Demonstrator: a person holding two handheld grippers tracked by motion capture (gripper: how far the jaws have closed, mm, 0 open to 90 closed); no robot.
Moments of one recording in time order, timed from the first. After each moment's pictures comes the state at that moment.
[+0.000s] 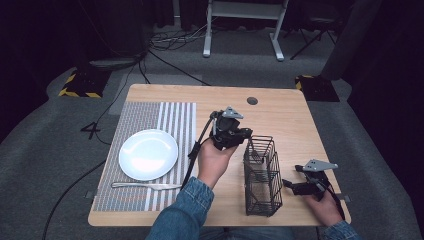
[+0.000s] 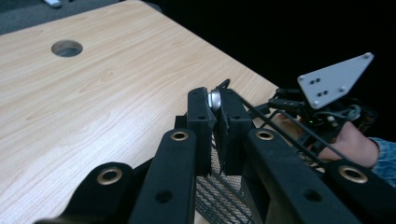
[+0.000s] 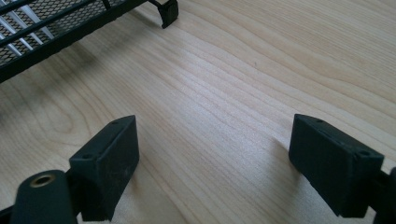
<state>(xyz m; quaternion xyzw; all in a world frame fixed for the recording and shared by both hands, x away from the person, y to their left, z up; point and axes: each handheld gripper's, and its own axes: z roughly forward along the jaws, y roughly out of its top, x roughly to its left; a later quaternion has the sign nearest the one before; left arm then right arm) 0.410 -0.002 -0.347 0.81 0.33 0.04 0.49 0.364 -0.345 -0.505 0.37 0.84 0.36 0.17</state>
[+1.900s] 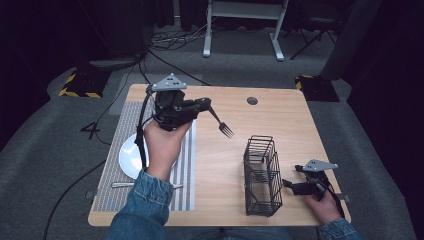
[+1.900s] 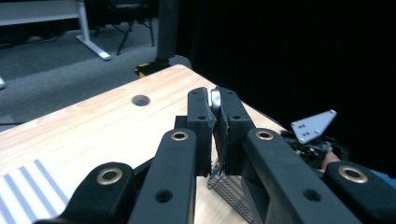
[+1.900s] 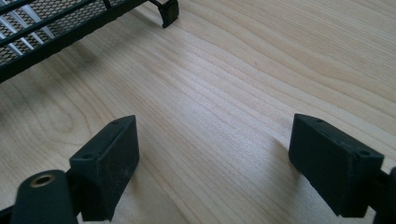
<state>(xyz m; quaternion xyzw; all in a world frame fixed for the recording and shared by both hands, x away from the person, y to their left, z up) 0.381 0.126 -0.243 0.75 0.35 0.12 0.54 0.364 -0.346 -0.505 0.37 0.84 0.36 0.17</state>
